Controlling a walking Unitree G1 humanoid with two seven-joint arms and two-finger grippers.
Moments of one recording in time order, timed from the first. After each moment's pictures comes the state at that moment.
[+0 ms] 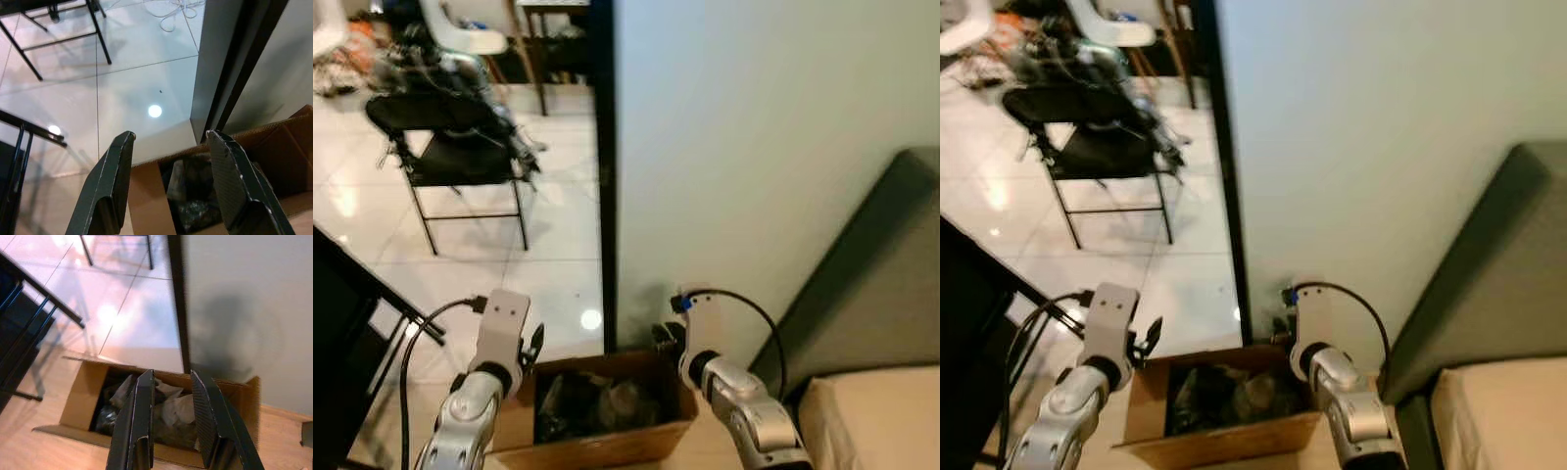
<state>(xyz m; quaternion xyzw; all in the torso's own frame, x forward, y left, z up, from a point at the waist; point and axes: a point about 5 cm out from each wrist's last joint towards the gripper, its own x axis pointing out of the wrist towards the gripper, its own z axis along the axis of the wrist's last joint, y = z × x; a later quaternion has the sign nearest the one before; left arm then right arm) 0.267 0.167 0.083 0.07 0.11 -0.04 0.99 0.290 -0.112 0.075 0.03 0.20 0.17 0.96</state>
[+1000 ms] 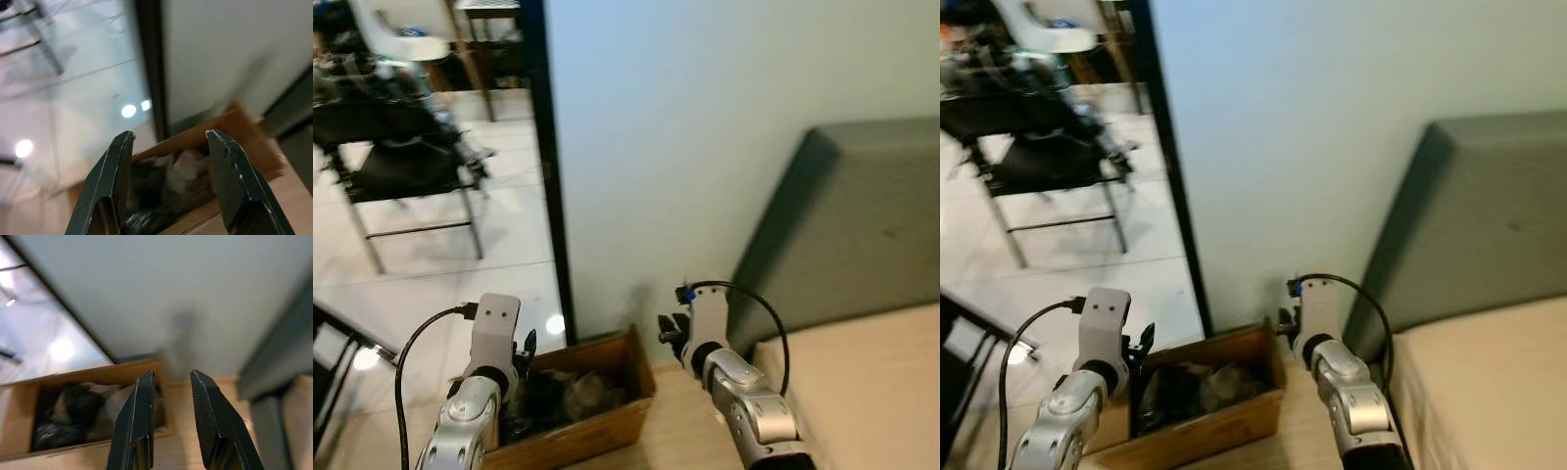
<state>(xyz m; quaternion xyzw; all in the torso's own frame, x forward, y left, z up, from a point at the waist) 0.267 0.173 0.078 0.04 0.13 0.00 0.99 0.299 -0.127 0.082 0.02 0.19 0.11 0.97</state>
